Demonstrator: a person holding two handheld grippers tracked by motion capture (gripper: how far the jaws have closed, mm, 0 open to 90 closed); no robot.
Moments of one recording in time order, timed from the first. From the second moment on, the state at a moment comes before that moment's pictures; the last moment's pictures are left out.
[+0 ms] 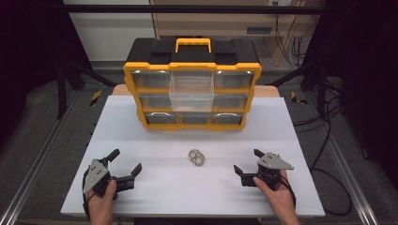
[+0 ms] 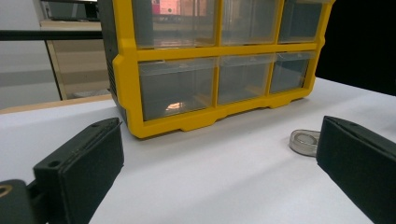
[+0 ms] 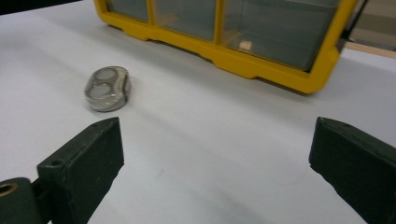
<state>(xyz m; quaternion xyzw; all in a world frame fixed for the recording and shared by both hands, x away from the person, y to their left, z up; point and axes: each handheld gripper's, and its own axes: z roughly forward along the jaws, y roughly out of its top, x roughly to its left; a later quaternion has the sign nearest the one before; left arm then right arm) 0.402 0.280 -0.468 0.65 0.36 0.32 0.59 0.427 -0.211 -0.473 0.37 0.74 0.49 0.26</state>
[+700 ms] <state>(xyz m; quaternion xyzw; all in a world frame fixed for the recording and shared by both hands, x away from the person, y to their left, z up) 0.401 0.281 -0.468 0.65 0.36 0.32 0.59 0.449 -0.141 -0.460 0.36 0.80 0.44 0.20</state>
